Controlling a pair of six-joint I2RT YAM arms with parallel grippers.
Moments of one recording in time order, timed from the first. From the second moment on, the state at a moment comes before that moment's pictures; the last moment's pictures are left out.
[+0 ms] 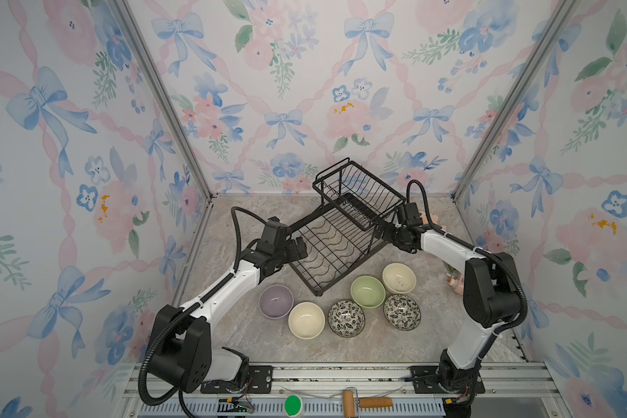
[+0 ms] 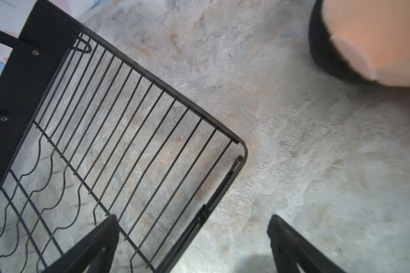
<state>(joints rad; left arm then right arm) -0.39 1.37 0.95 -0.36 0.01 -0.60 0.23 1.82 1.26 -0.35 -0.03 0.57</state>
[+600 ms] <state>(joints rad) -0.39 1.42 0.95 -0.34 0.06 -0.62 0.16 1.58 1.01 -0.17 -0.21 0.45</state>
